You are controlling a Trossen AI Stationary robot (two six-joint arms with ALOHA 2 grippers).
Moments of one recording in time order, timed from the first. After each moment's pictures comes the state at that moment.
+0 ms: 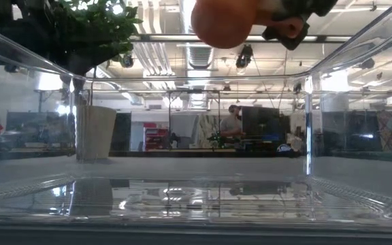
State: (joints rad) left arm -0.30 1.11 0.05 1.25 -0.54 -0.22; right arm 0.23 1.26 0.98 -0.38 -0.02 0.25
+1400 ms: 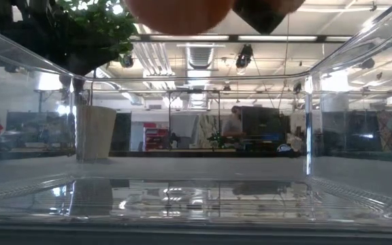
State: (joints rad) left arm -0.30 1.11 0.04 1.24 -0.56 -0.22; right arm 0.43 1.69 1.34 -0.47 -0.07 0.22
